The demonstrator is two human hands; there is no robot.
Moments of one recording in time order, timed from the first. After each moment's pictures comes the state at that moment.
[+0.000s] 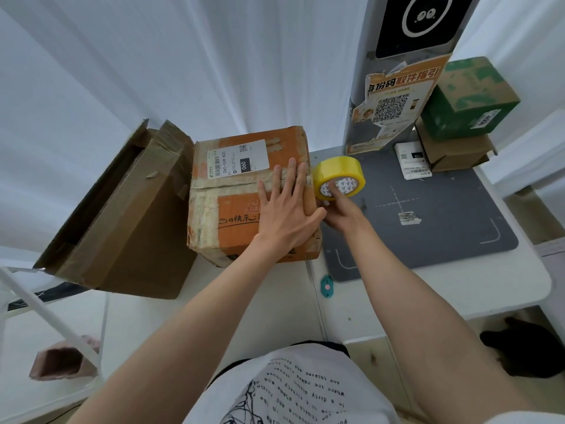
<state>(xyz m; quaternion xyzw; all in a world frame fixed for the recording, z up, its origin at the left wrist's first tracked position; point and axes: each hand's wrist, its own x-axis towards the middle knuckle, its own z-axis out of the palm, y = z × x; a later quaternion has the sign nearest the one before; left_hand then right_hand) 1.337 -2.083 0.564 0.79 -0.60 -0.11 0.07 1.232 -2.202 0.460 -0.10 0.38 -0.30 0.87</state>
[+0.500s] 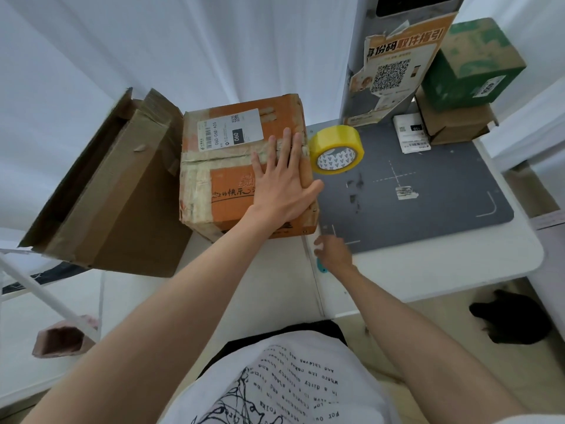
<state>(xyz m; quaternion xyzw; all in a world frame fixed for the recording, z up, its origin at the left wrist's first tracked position) 1.338 -2.084 0.563 0.78 -0.61 -0.12 0.08 1.175 -2.073 0.391 -0.69 0.59 0.07 0.43</state>
